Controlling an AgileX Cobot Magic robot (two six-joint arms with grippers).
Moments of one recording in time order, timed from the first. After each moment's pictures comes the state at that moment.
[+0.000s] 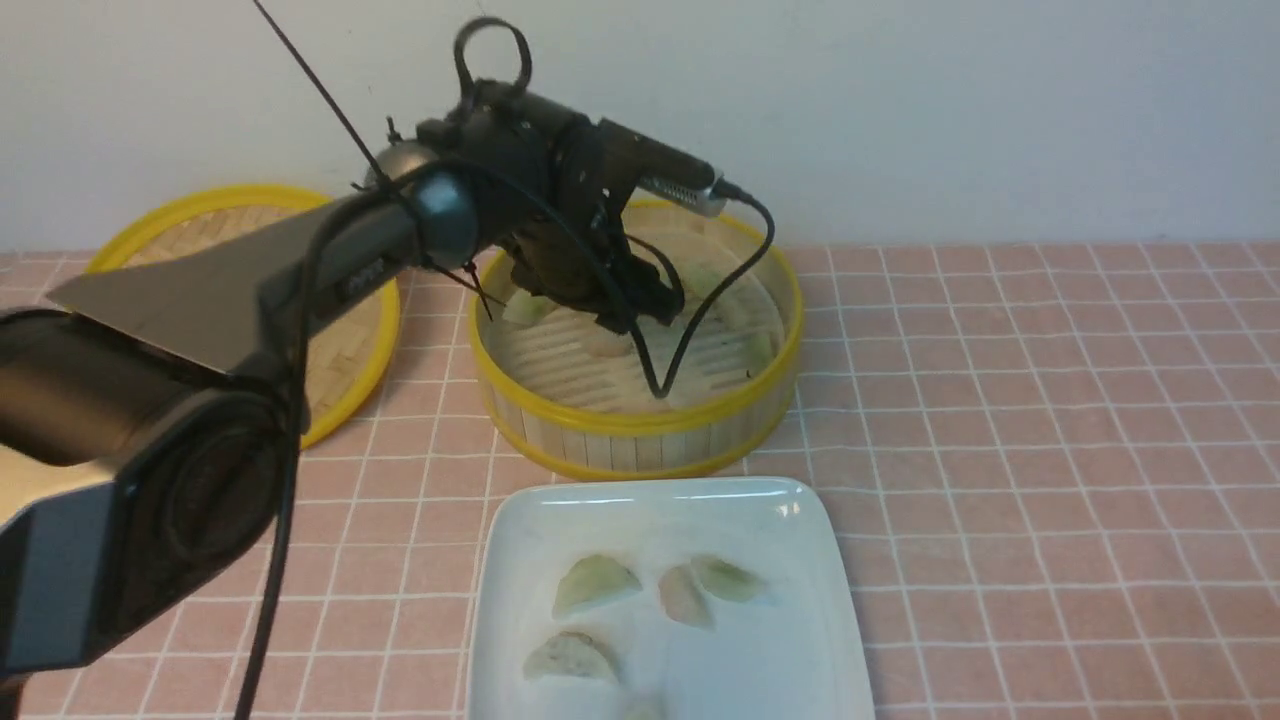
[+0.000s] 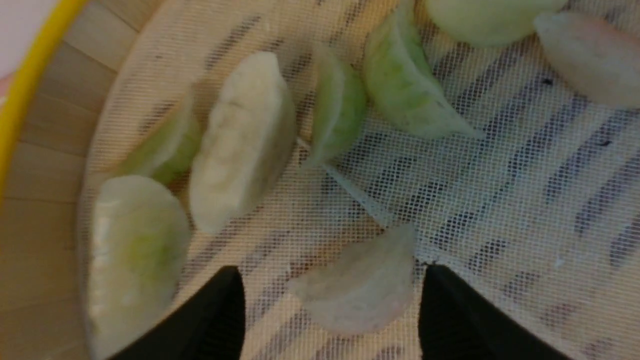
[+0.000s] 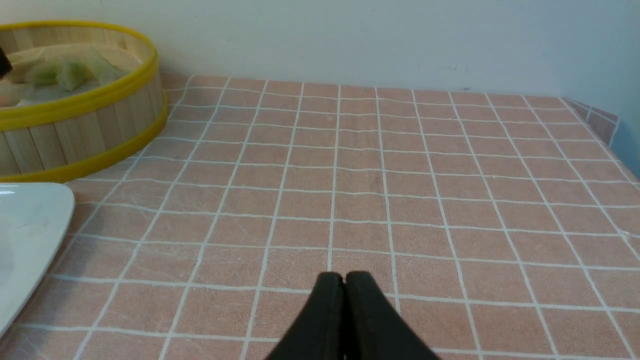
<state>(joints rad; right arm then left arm) 0.01 -0.01 0.02 0.02 0.39 -0.02 -0.44 2.33 -2.00 0.13 0.77 -0.01</state>
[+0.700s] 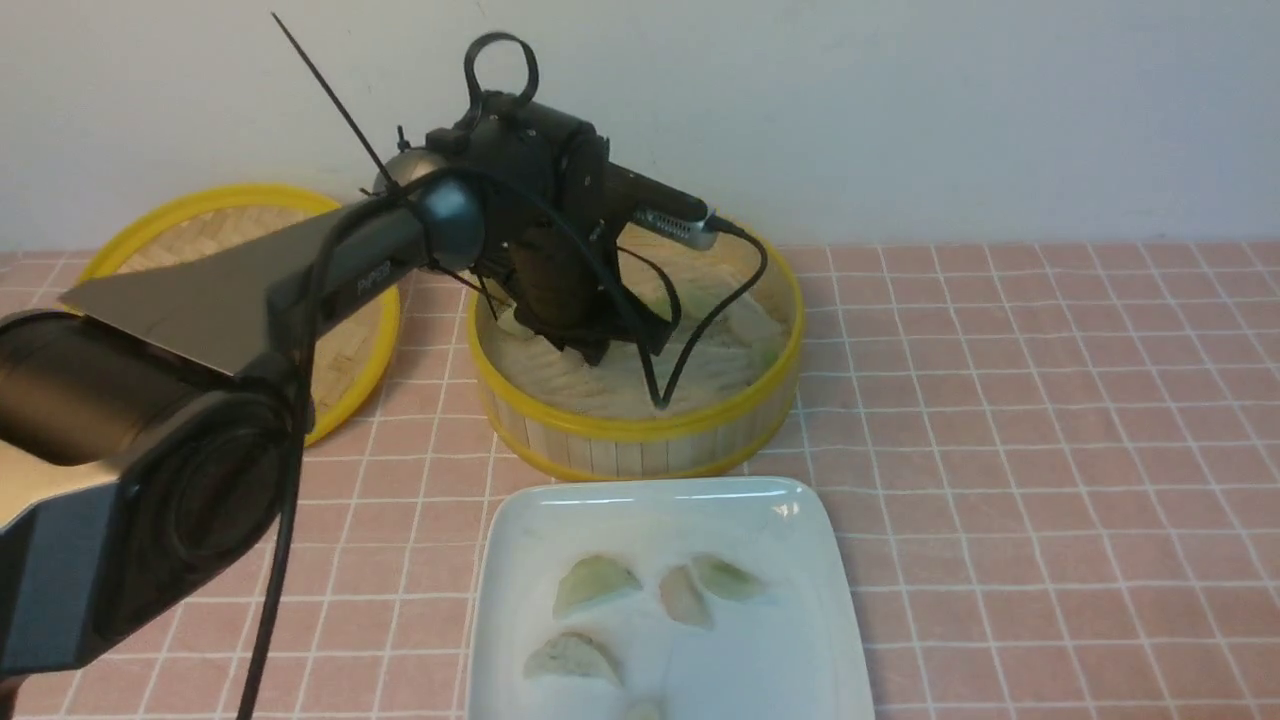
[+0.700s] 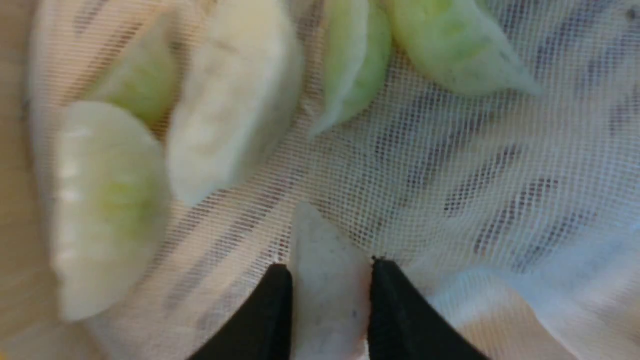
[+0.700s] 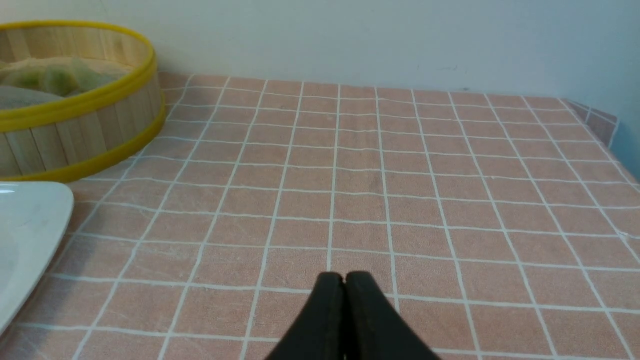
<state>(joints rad) 0.01 -0.01 0.02 0.02 0.39 -0.03 -0.44 2.28 -2.02 0.08 1.00 -0.01</state>
